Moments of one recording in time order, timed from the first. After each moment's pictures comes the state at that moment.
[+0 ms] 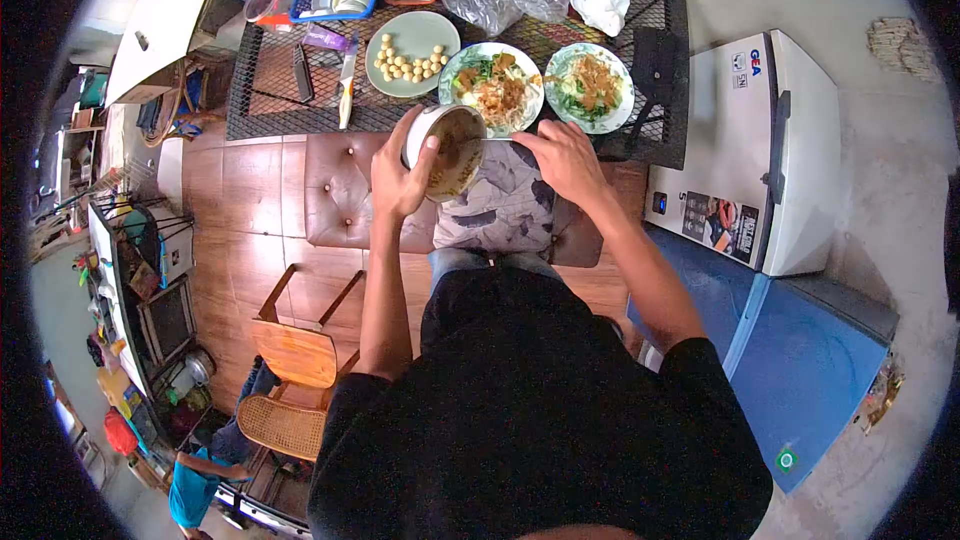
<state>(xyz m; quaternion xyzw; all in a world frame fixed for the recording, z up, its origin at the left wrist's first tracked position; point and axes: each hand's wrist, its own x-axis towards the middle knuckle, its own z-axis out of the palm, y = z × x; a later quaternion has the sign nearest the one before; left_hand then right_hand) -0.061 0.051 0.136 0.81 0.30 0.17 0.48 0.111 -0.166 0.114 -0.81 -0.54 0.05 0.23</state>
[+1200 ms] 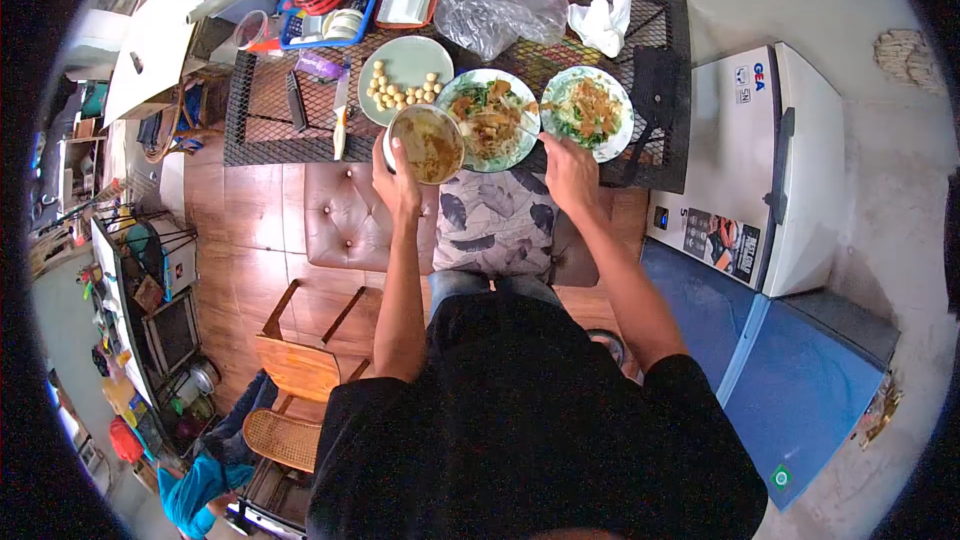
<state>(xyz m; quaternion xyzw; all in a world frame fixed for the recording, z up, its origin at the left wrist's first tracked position) -0.012 0.062 0.044 0.66 0.46 0.33 0.49 0.145 -0.159 0.057 -0.91 -0.35 0.05 0.23</state>
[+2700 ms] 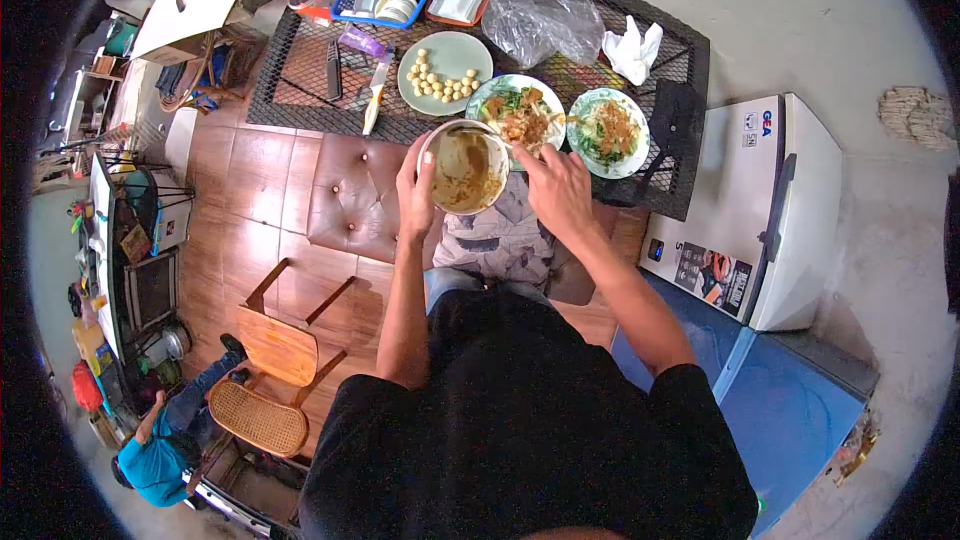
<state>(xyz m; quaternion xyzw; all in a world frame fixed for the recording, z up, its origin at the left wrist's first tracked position) -0.069 0.049 0.077 0.63 0.34 0.29 0.64 0.090 -0.118 0.141 -0.82 -0.54 -0.03 0.18</state>
